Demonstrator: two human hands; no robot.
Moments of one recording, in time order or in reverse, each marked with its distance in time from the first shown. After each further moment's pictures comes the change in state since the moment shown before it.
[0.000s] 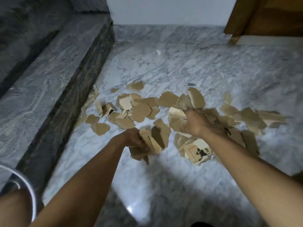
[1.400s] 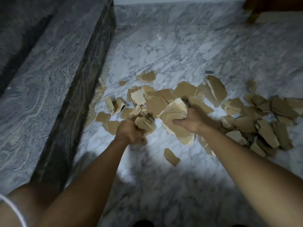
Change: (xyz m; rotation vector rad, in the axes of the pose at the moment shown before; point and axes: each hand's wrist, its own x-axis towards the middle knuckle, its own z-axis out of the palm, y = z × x) left_hand 0.027 -0.089 -0.030 0.054 0.434 -0.051; right_hand 0.053 -0.059 0.087 0.529 -0.141 0.124
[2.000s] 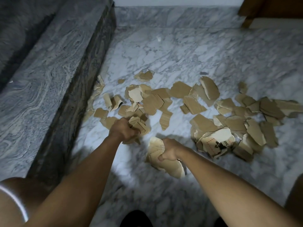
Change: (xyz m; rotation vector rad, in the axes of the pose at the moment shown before) left_hand -0.017 -0.004 -0.009 -0.079 -0.083 -0.076; right_hand -0.050 0.030 0.082 -0.410 -0.421 0.053
